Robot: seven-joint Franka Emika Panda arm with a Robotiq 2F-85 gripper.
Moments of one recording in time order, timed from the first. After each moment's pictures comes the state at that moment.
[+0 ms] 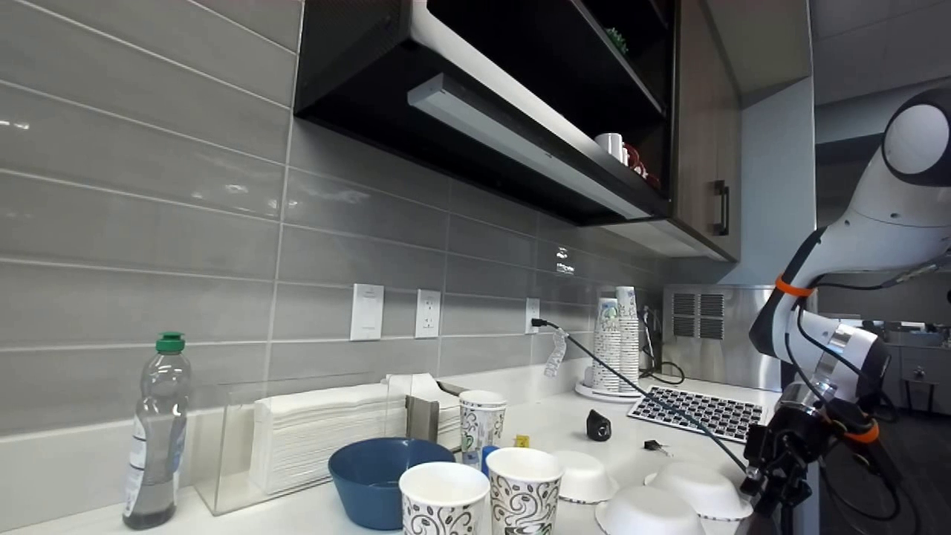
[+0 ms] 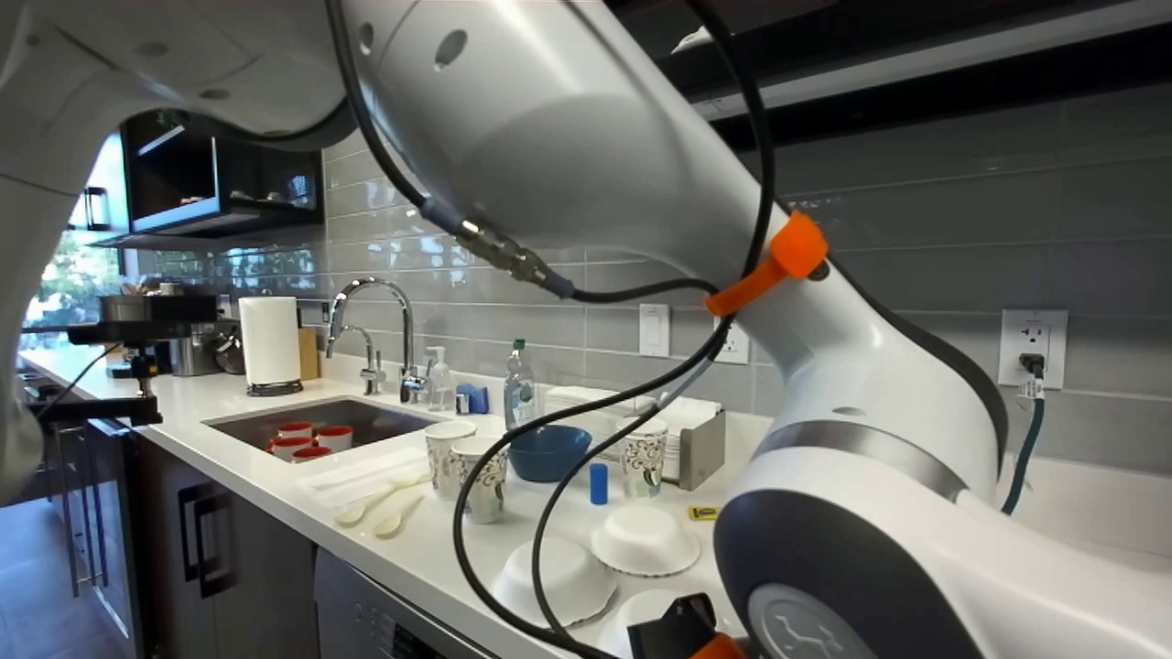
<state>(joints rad) -0.55 0.43 -0.35 -2.07 0.82 1.72 -0.94</state>
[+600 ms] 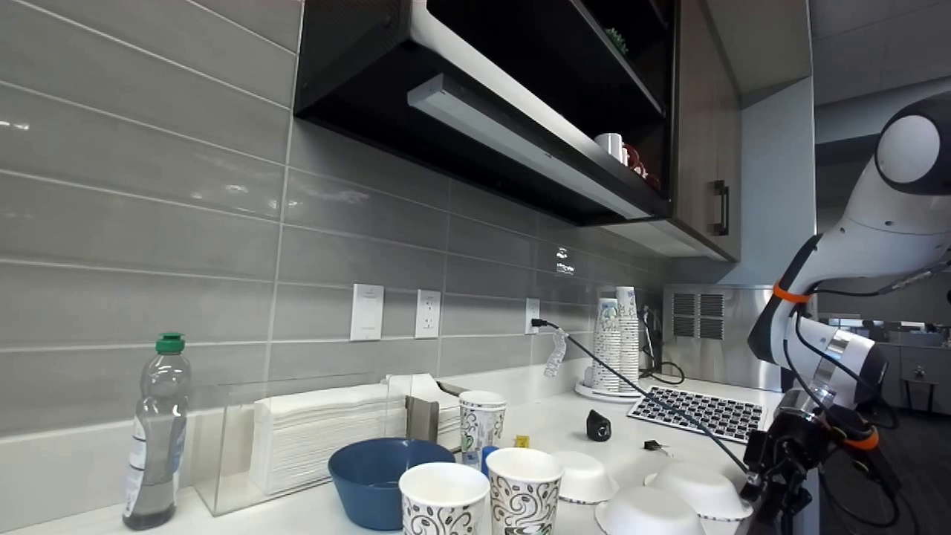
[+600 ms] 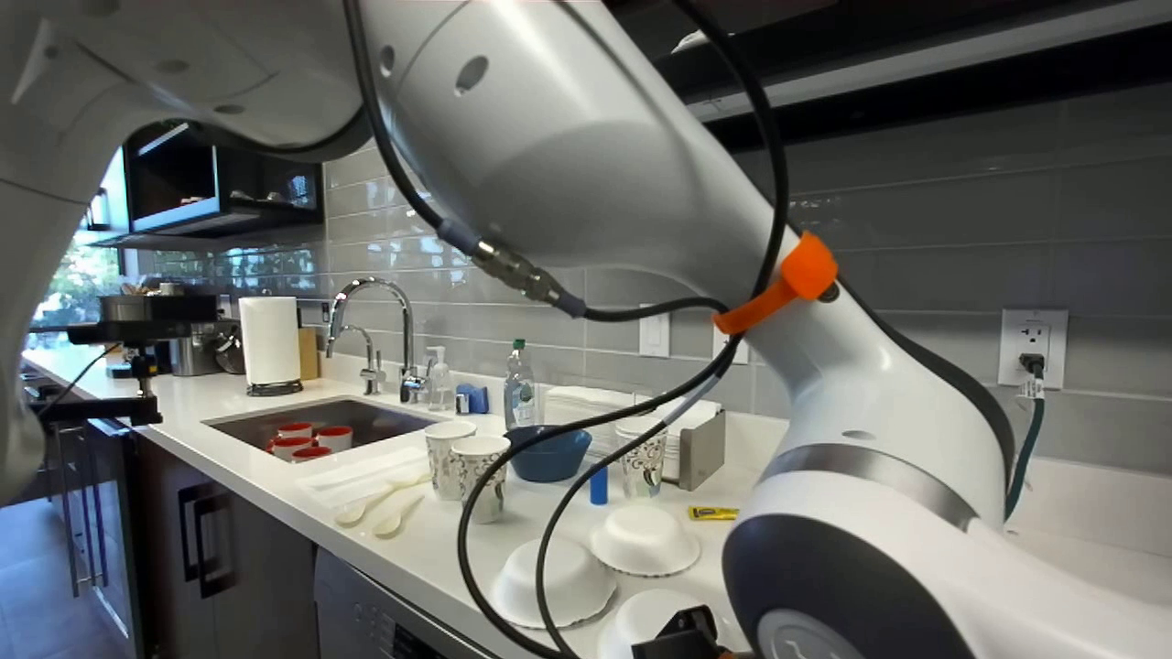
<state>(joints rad) -0.56 0.46 -0.34 -2.05 0.82 1.72 -0.95</state>
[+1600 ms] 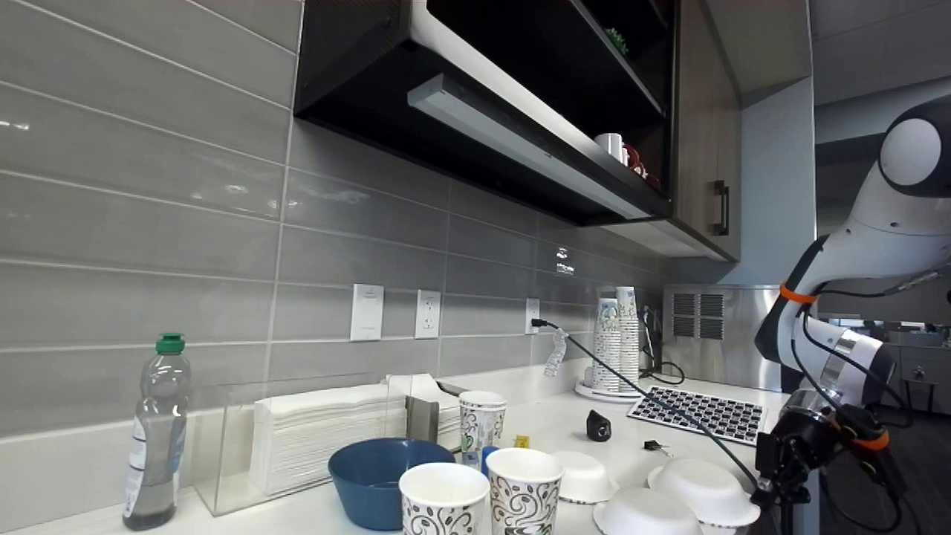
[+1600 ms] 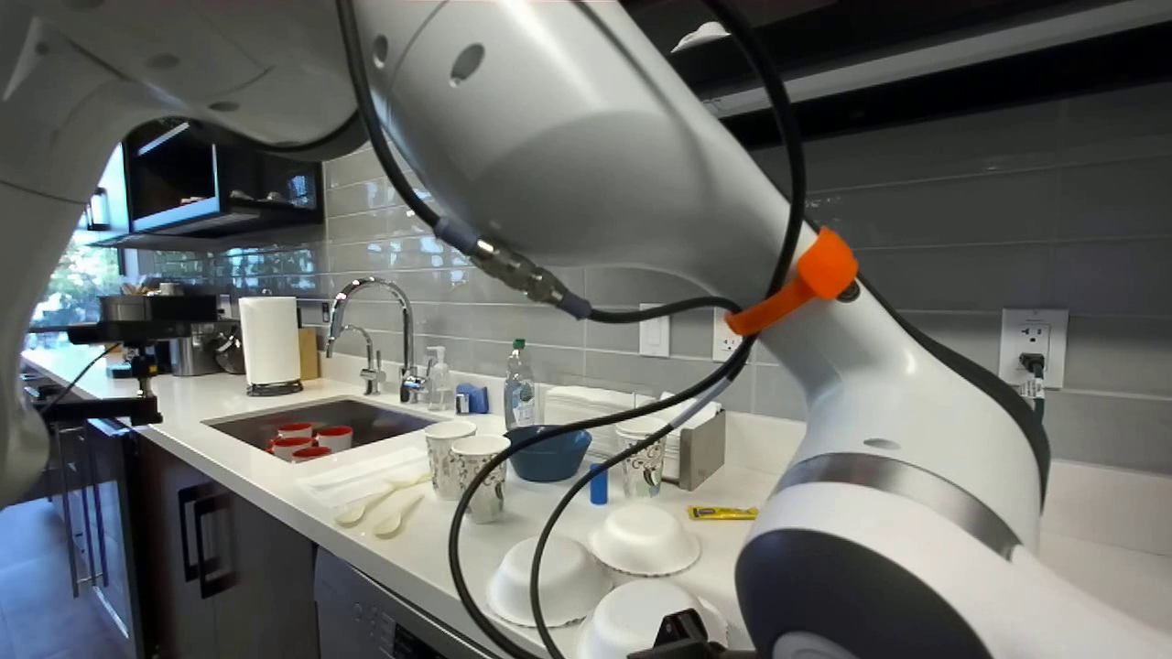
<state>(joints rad) -0.59 0.47 -0.33 -2.05 0.82 1.64 -1.00</state>
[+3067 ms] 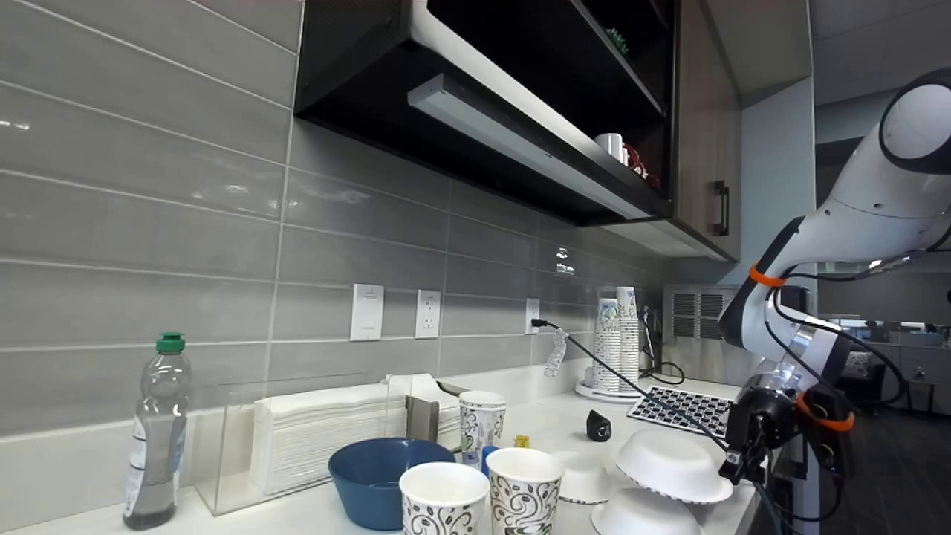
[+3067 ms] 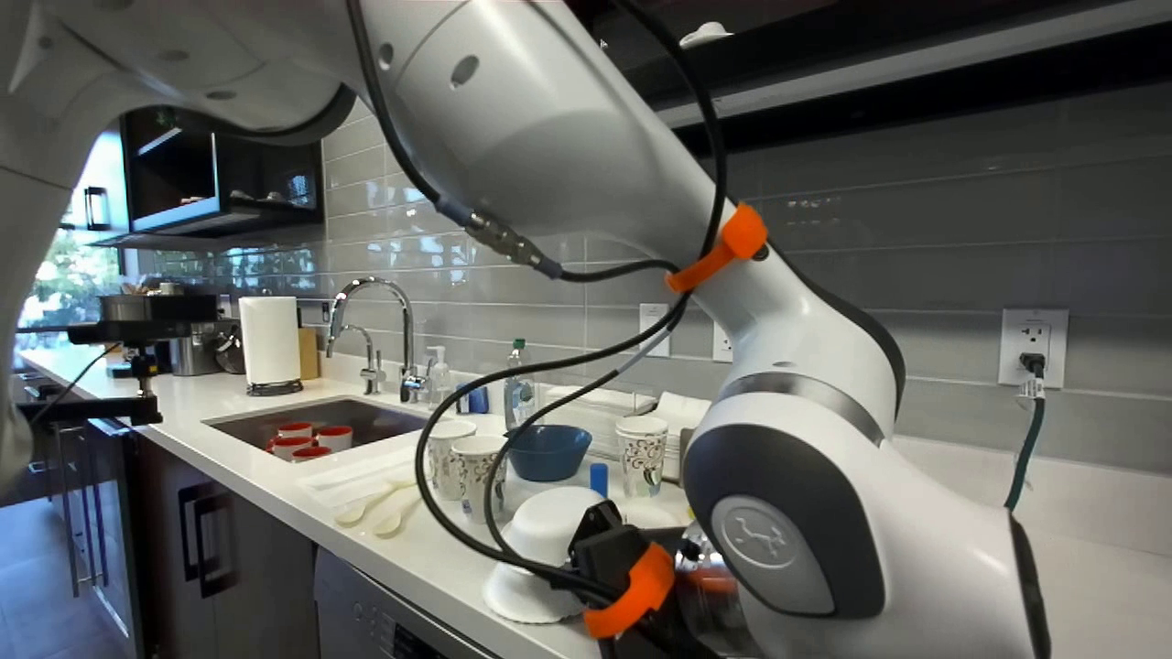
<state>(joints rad) -0.47 0.40 -0.30 -2.08 0.83 1.45 -1.09</state>
